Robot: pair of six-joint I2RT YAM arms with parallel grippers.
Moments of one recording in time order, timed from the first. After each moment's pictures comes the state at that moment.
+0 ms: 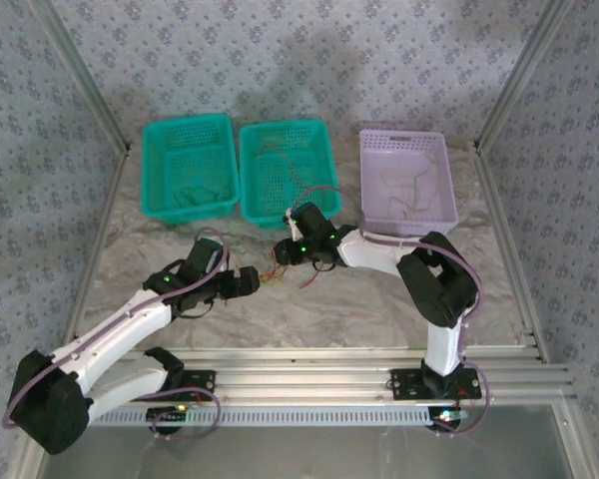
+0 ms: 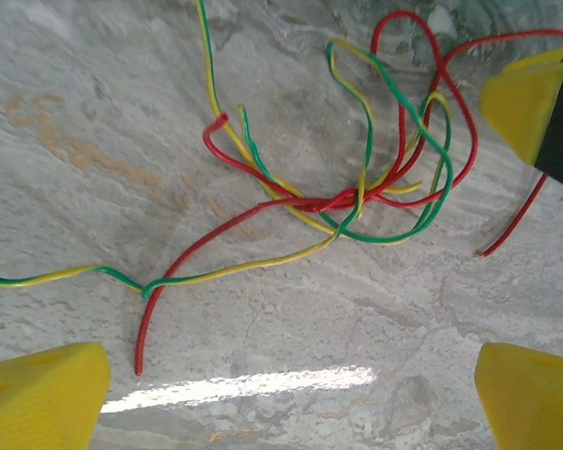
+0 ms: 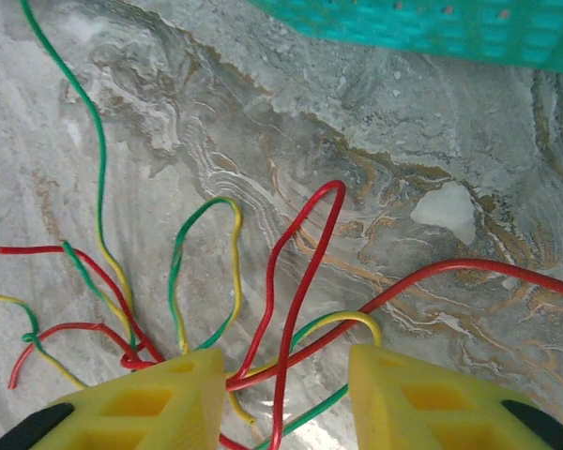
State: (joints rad) left arm -0.60 1.00 0.61 -0.56 0.02 -0.69; right arm 0.76 1.87 1.16 -0.16 -0.19 0.45
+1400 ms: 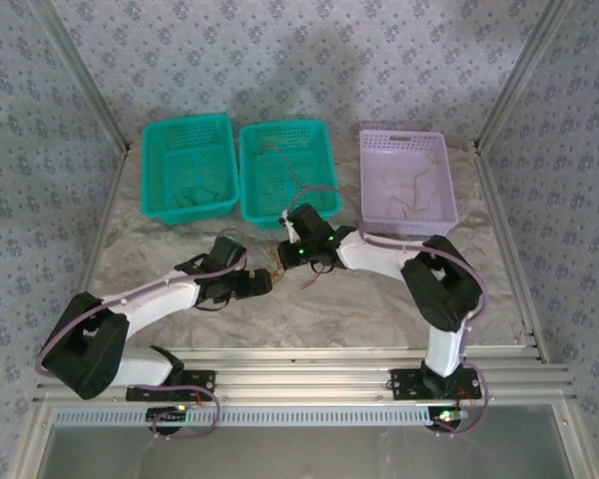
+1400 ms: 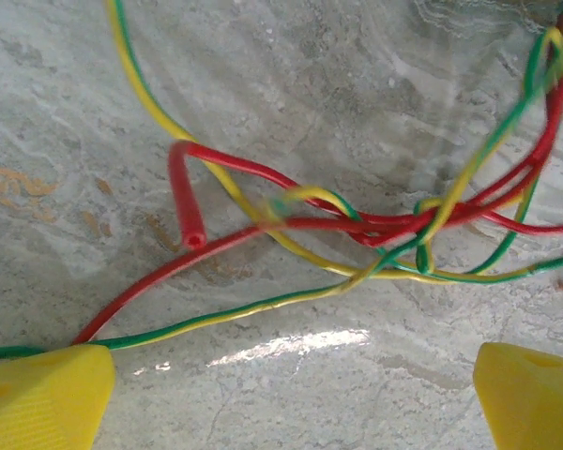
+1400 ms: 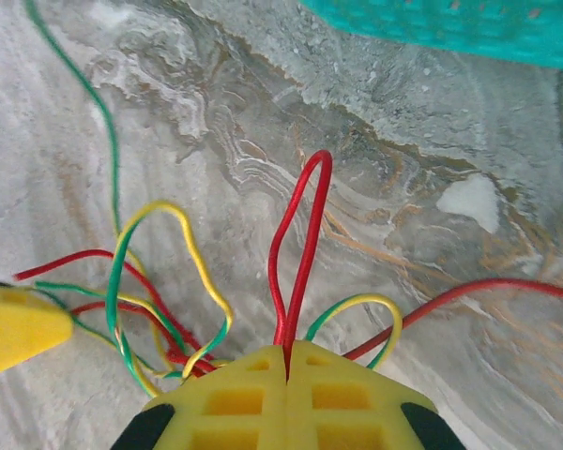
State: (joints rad) left arm -0.60 1.32 0.60 -0.35 0.09 -0.72; right arm 0.79 1.81 1.16 -0.20 -0.16 0.42
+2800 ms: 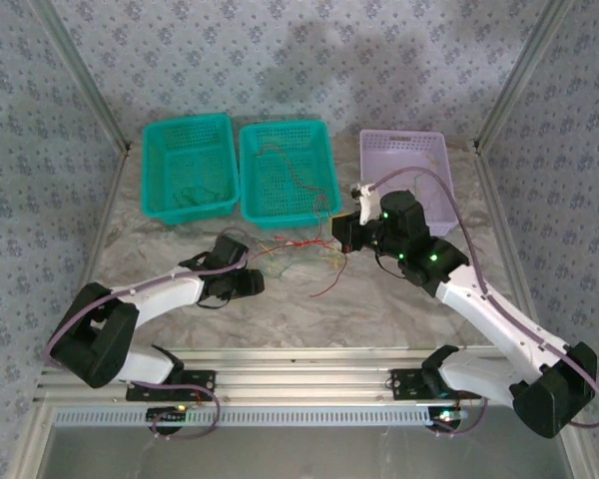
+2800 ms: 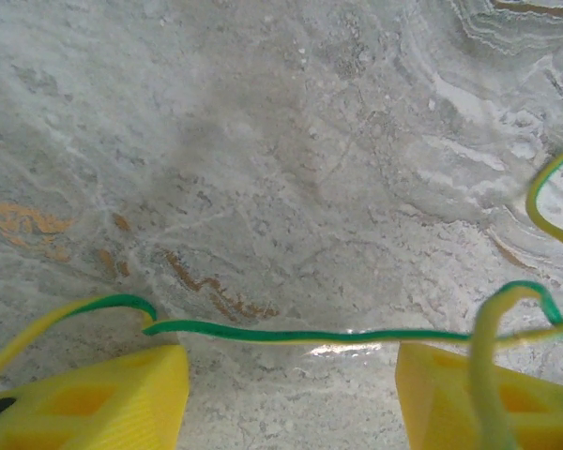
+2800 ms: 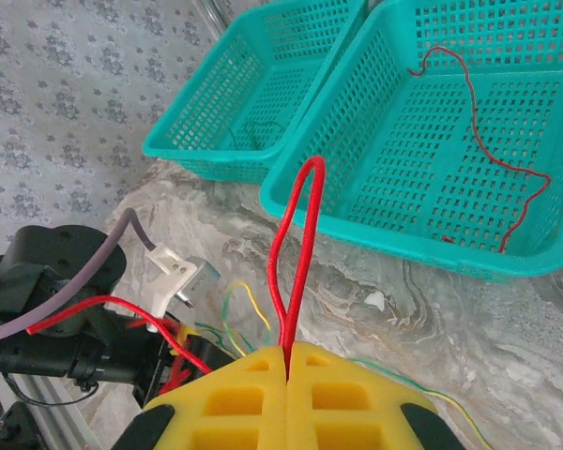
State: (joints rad) left arm -0.58 1.38 0.61 -0.32 0.08 -0.70; right arm 0.60 1.07 0.96 -0.30 -0.23 0.35
